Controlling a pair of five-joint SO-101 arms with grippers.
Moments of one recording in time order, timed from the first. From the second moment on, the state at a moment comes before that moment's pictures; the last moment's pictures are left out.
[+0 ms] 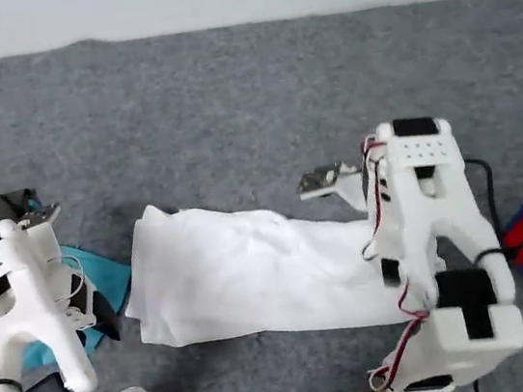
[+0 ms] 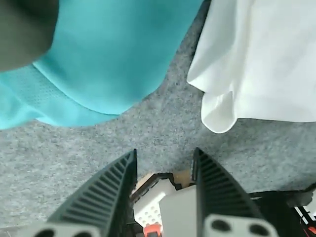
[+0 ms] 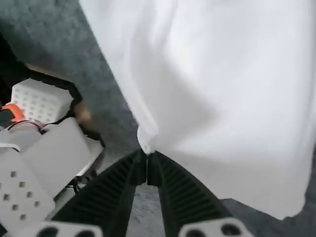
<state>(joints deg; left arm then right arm) -33.2 -7.0 30.3 98.9 -16.9 1.1 3.4 18.8 99.9 70.6</state>
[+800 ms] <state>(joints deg) -16.5 -0.2 7.7 98.9 -10.2 2.9 -12.7 21.7 99.7 63.2</state>
